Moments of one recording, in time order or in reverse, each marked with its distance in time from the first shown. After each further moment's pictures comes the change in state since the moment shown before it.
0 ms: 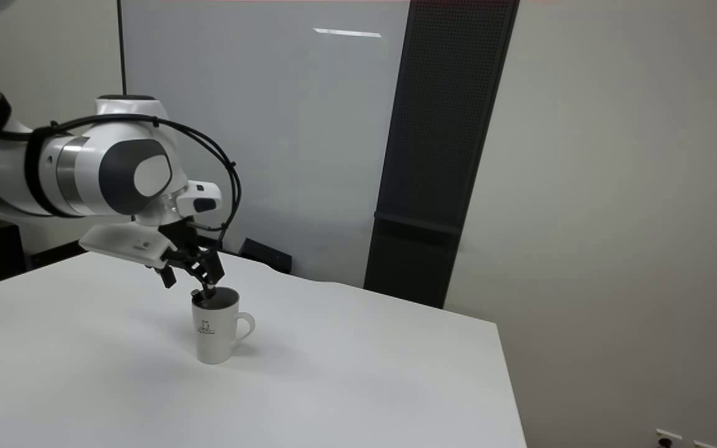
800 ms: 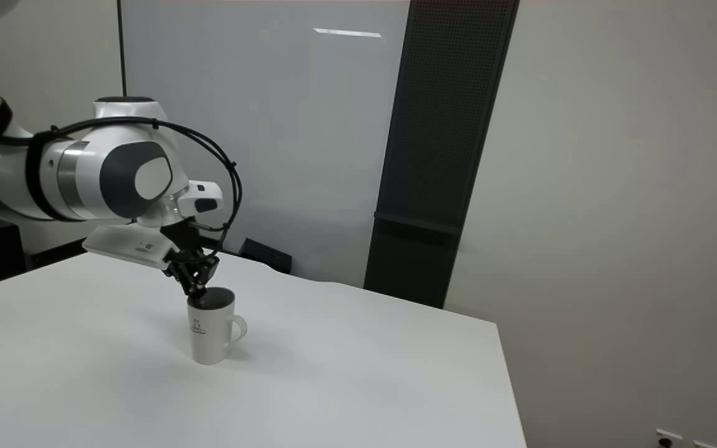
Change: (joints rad) arm 0.024 0.010 -0.028 0.000 0.000 0.037 0.000
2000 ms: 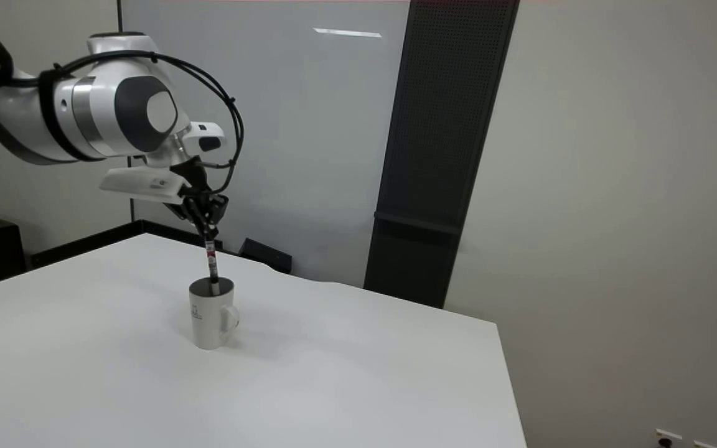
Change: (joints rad) arm 0.054 -0.061 -0.044 0.142 -0.092 -0.077 0.048
